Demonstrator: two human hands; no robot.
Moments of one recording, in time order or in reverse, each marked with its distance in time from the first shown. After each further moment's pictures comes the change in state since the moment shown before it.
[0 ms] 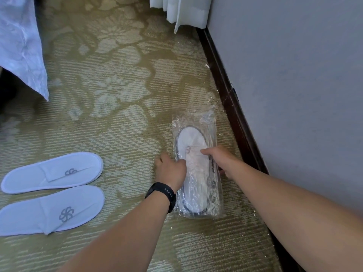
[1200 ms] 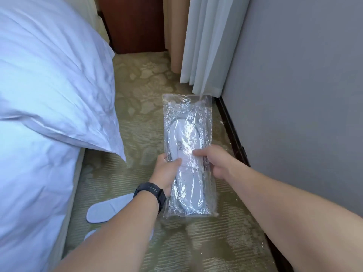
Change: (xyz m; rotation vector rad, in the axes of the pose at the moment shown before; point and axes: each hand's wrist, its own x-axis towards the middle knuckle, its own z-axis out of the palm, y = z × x) left_hand -0.061 0.163 -0.249 -0.538 -0.120 -0.024; right_hand -0.184 -0.248 0.015 0.303 -0.168 -0.149
